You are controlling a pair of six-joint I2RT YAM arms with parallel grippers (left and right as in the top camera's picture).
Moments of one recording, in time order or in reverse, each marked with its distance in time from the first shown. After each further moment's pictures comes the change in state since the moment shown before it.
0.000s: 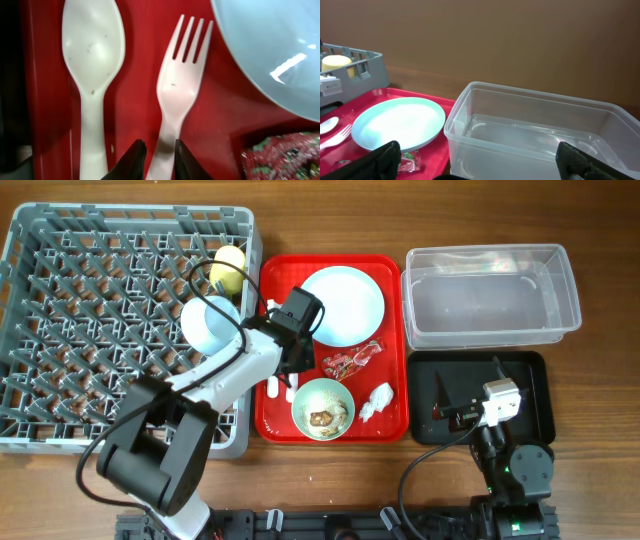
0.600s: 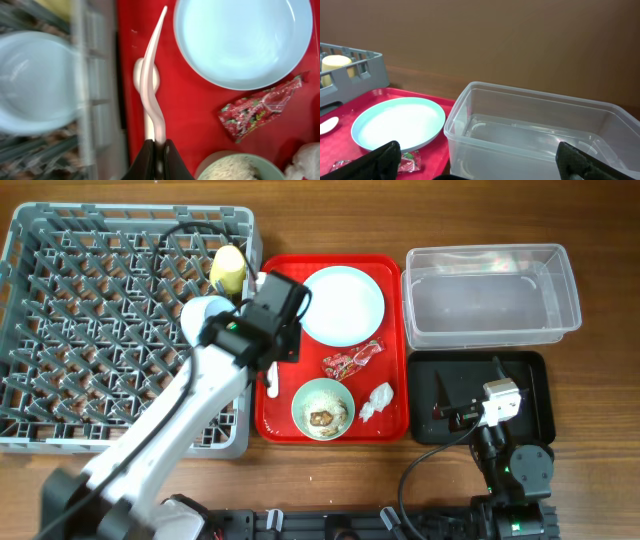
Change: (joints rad) left arm -0.002 -0.330 0.113 -0.249 -0.134 0.245; right arm 0.000 0.000 0.000 0.000 0.000 0.000
